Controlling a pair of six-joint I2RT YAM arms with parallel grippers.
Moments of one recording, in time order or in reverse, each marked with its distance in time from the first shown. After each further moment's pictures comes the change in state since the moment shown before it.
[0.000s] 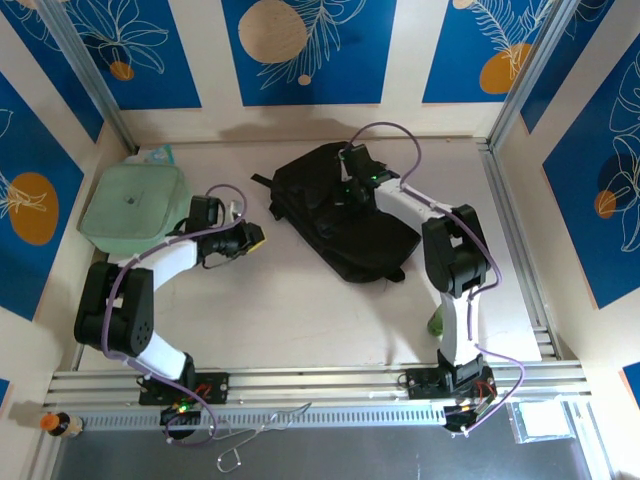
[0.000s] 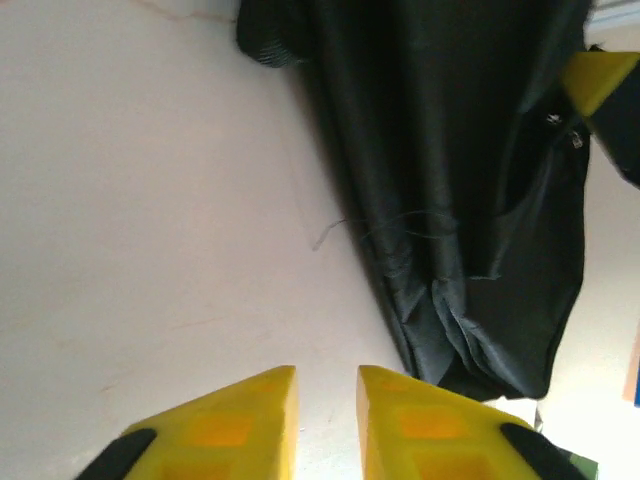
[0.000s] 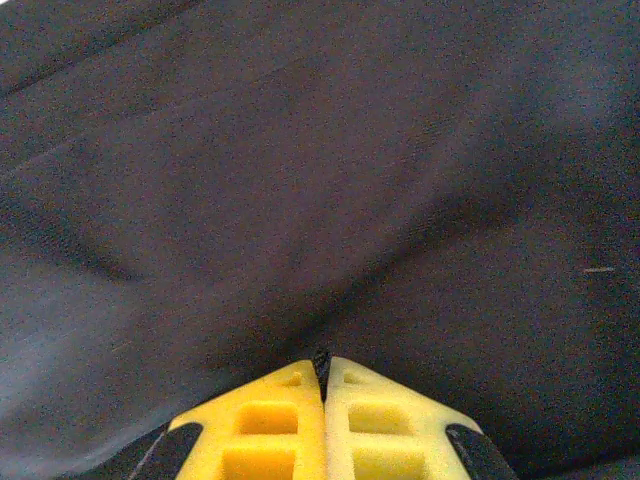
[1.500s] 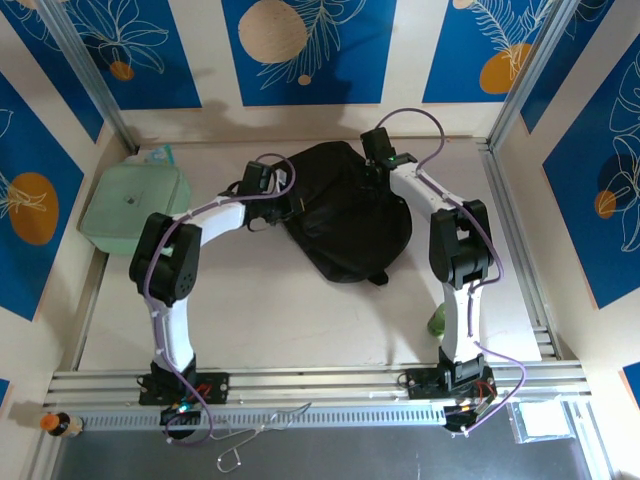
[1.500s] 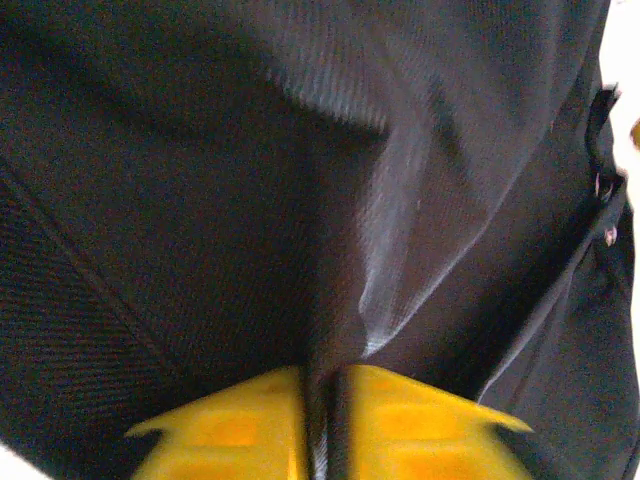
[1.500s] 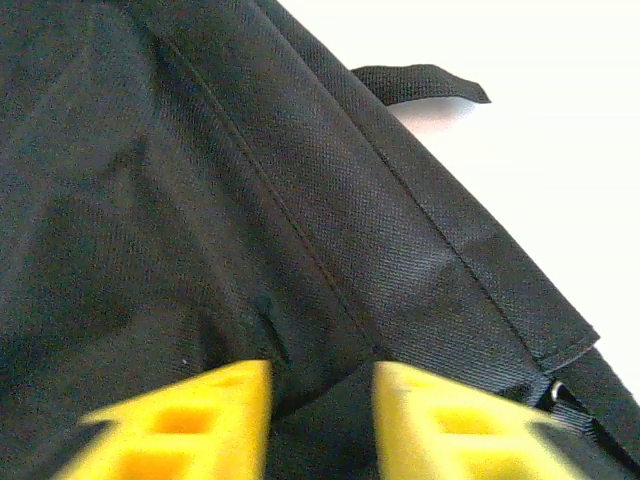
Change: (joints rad) left arm -0.179 0.430 0.539 -0.084 -0.219 0.045; right arm -0.144 0.048 0.155 -0.163 0.166 0.080
